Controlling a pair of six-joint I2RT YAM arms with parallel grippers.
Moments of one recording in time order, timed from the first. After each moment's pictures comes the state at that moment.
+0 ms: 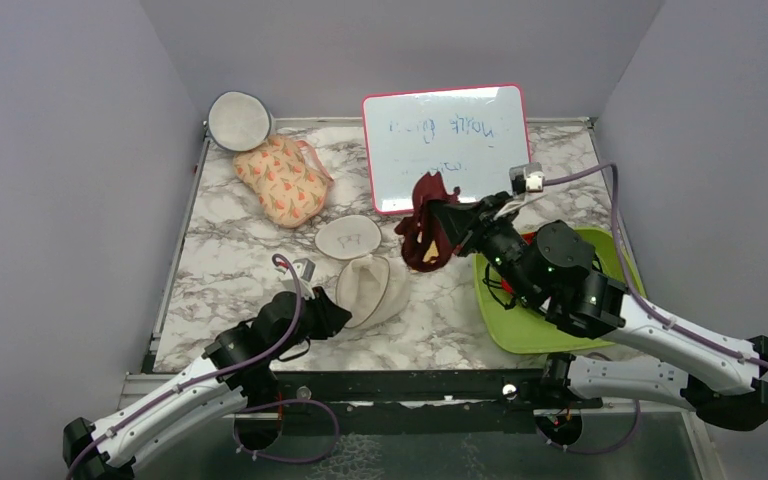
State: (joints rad) left arm -0.88 0.39 0.25 -0.39 -0.15 -0.86; right arm 1.15 0.93 1.06 -0.02 0.52 0.38
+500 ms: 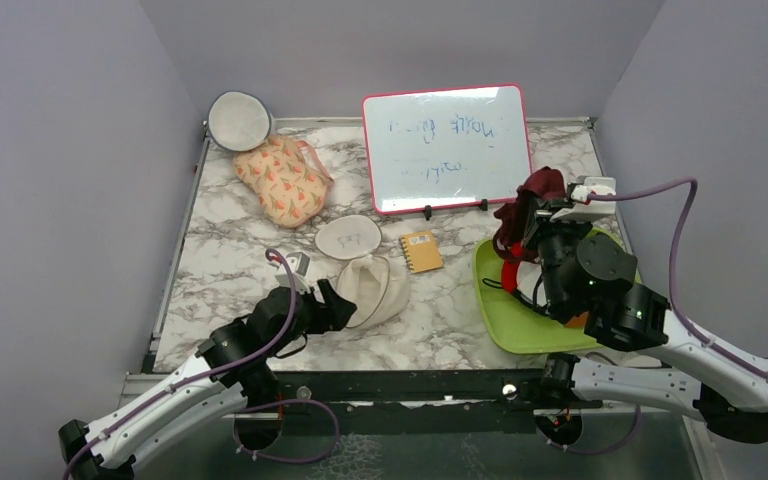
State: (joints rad) left arm -0.88 0.40 0.34 -0.46 -0.21 -0.84; right arm 1.14 0.76 1.05 -0.24 1.13 0.03
